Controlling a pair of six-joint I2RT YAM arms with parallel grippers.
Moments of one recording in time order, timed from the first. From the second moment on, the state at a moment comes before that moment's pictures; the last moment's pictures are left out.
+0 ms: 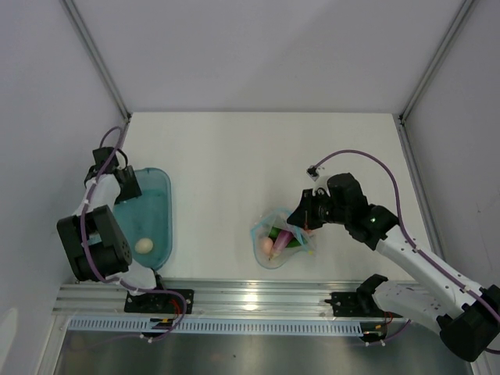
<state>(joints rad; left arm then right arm) 0.37 1.54 1.01 -0.49 -0.12 0.01 0.65 0.97 0.83 -0.47 -0.34 0.50</state>
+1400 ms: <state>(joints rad) 0.28 1.33 0.76 -0.97 -0.21 -0.93 0.65 0.93 0.80 -0.45 -0.35 0.50</state>
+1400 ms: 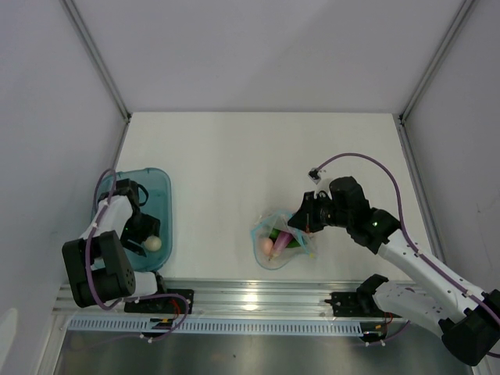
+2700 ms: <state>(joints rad) 0.27 1.33 0.72 -0.90 -0.22 -0.97 0.64 0.93 0.78 -0.45 -0.35 0.51</state>
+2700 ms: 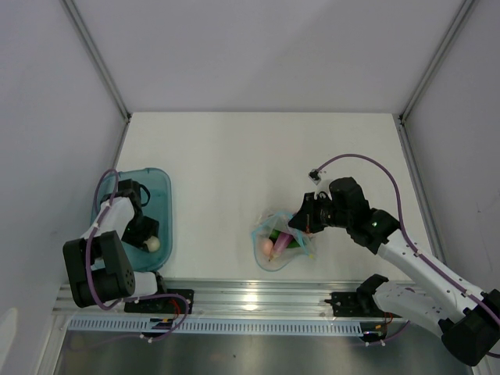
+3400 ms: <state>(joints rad) 0.27 1.14 0.79 -0.98 -0.23 -0.93 0.63 0.94 0.78 -0.45 -0.35 0.51</state>
